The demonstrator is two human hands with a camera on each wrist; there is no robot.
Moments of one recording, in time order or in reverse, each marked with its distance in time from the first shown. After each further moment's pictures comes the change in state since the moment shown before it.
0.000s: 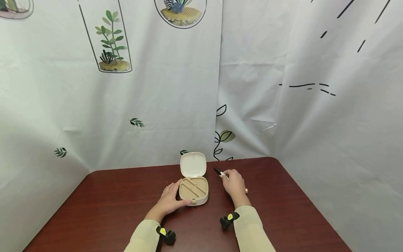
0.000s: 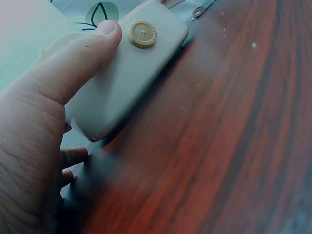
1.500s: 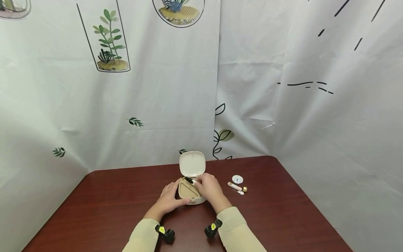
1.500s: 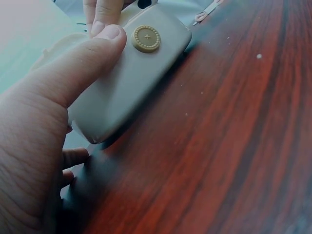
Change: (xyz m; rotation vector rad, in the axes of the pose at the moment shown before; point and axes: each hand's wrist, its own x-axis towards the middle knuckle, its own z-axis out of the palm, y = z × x) left_hand 0.000 0.001 -0.002 0.006 -0.001 0.014; right_hand -0.027 -0.075 0.026 0.048 -0.185 -0.319
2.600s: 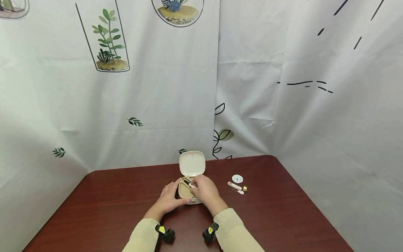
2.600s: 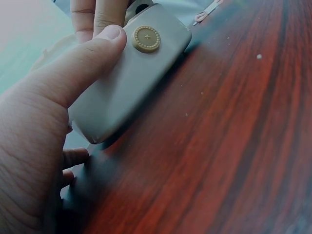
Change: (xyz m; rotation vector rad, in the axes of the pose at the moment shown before) left_hand 0.000 0.000 0.000 0.008 0.000 0.007; right_hand -0.004 -0.011 0.012 -0.125 0.007 -0.054
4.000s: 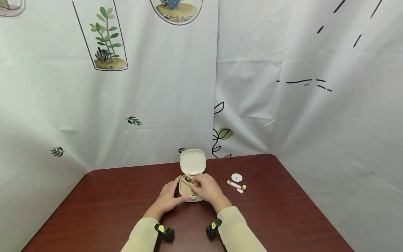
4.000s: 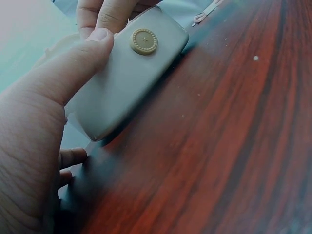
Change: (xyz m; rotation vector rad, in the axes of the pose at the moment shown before) left_hand -0.002 0.002 -0.002 -0.014 -0.005 -0.004; right_hand 0.002 0.027 0.001 0.091 0.006 -0.190
